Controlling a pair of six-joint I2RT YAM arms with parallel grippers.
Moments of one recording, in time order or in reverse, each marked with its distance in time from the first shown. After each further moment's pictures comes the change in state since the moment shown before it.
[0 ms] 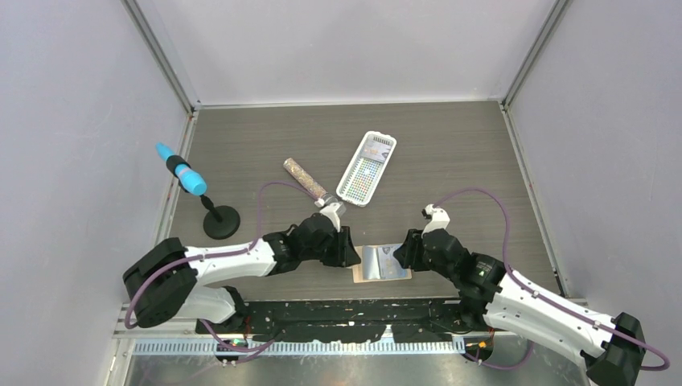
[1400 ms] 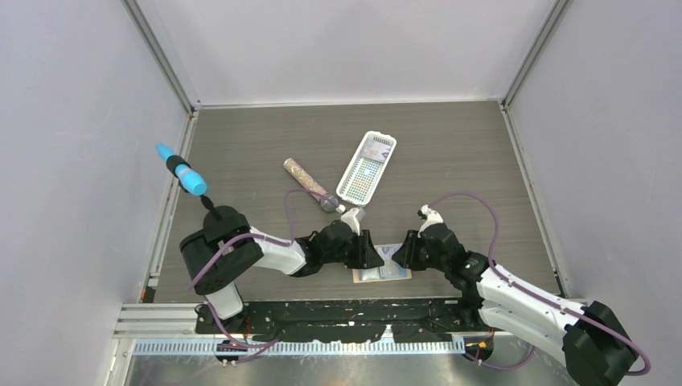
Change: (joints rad) left arm -0.058 0.364 0.035 0.452 0.026 -0.104; right arm -0.218 0.200 -0.136 0.305 -0.280 -0.064
